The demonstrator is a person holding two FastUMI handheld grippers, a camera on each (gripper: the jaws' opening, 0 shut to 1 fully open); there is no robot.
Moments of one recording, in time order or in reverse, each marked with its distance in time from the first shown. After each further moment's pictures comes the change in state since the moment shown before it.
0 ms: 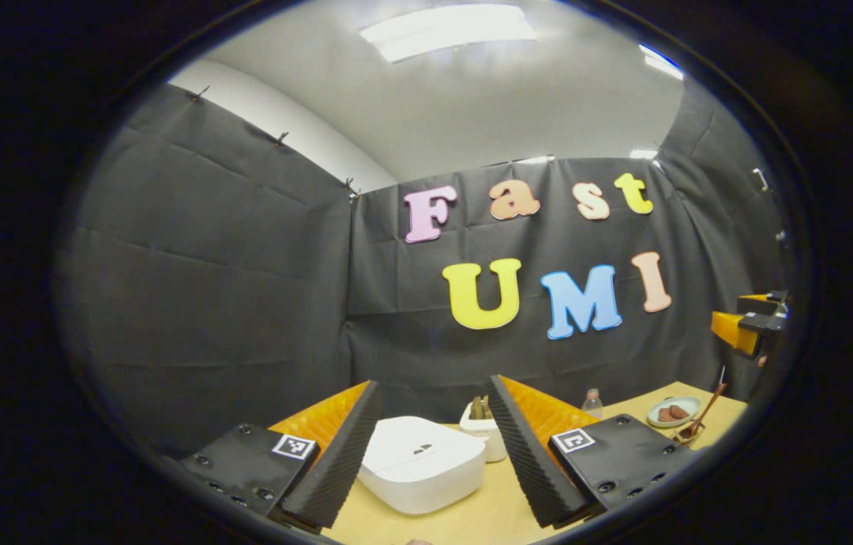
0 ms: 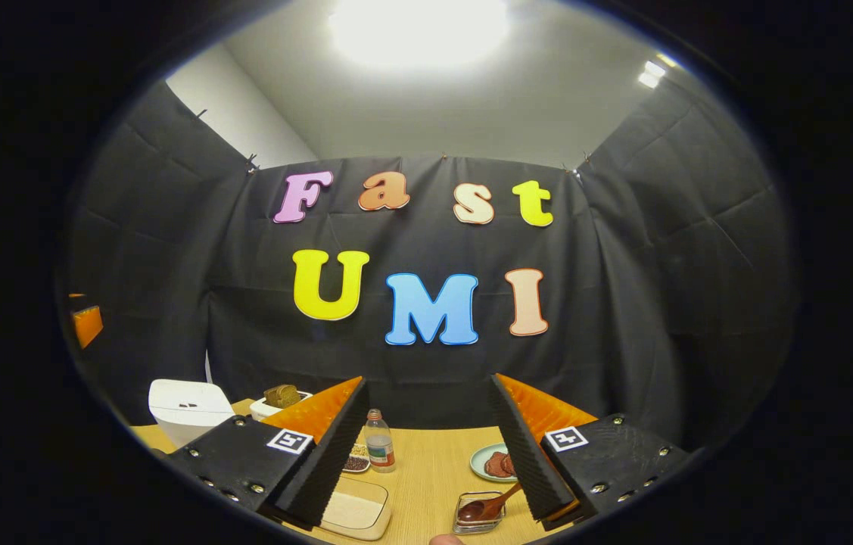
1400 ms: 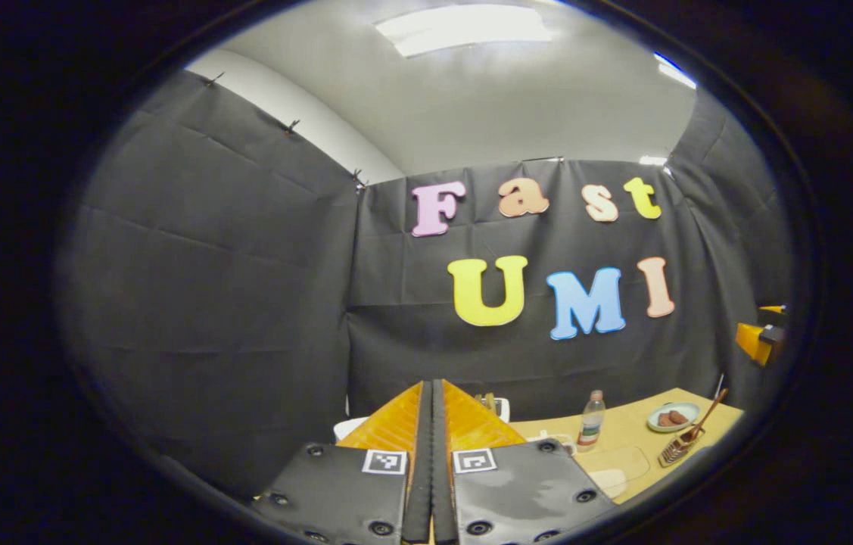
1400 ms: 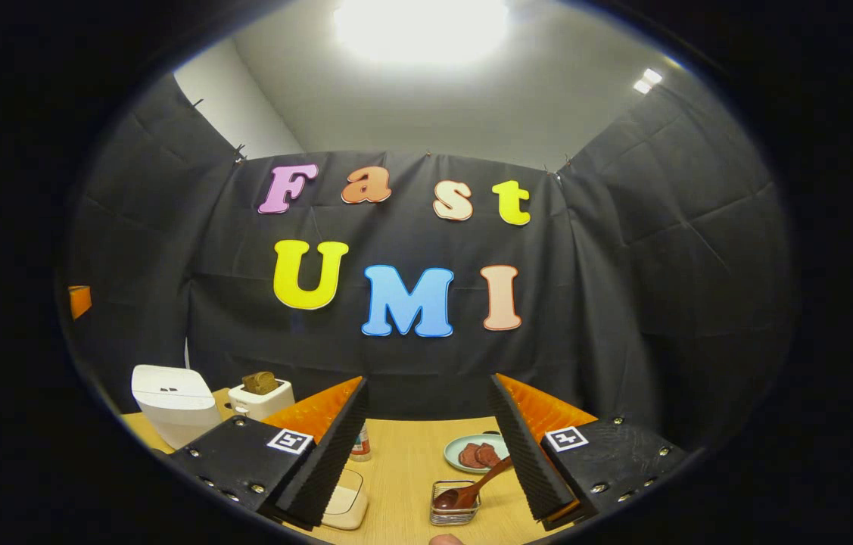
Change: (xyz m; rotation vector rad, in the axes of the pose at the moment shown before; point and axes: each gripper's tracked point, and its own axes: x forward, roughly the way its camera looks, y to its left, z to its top) left arm 0.019 0.008 -0.019 -0.051 0.025 -0.035; right arm -0.030 -0.023 -0.017 -0.054 0.015 -0.100
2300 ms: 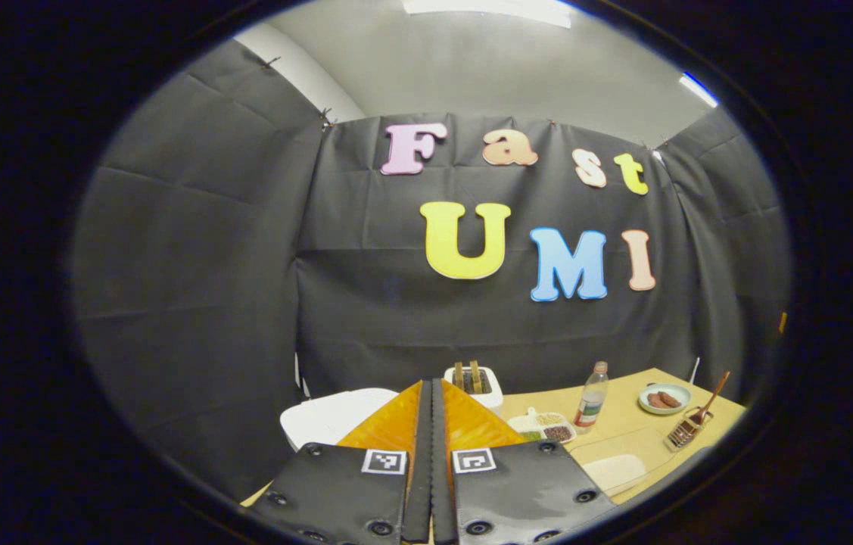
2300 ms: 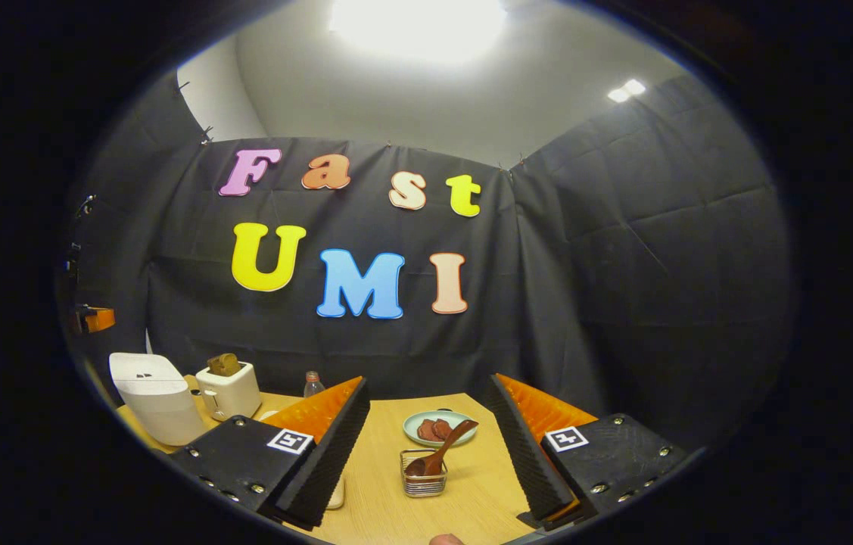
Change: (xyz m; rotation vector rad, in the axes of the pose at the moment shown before) left arm 0.144 0.033 -0.110 -0.063 0.209 -0.182; right arm -0.073 -0.020 -0.020 -0.010 0.074 -0.239
